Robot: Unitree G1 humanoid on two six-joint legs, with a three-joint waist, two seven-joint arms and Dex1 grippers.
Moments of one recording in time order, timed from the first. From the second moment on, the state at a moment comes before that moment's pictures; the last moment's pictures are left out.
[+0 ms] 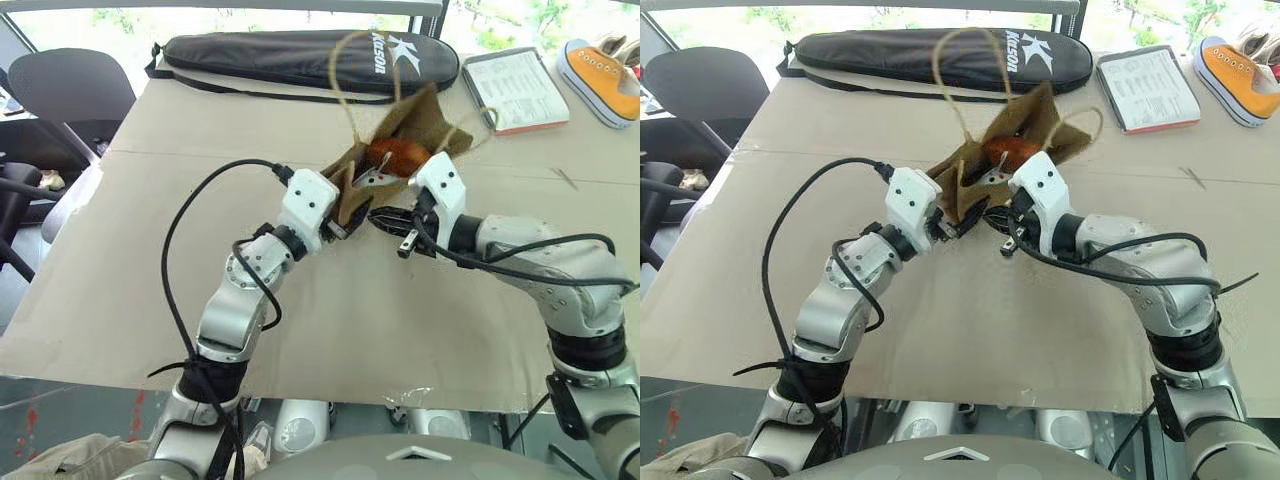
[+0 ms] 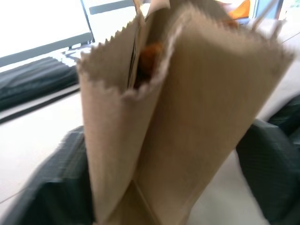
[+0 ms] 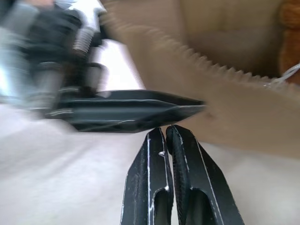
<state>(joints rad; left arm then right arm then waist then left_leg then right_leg) -0.30 0.31 -0.17 -0.32 -0.12 0.37 -0.41 -0.52 -0.44 0.11 -0.58 0.64 1.11 0.43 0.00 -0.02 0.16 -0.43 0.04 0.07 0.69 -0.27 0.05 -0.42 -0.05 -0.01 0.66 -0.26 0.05</state>
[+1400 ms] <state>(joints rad) -0.64 0.51 -0.07 0.35 -0.32 0.22 -1.30 0.44 -0.74 -0.65 -0.92 0.87 0.60 0.70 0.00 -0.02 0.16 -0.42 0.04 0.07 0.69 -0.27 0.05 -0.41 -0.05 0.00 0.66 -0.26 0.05</state>
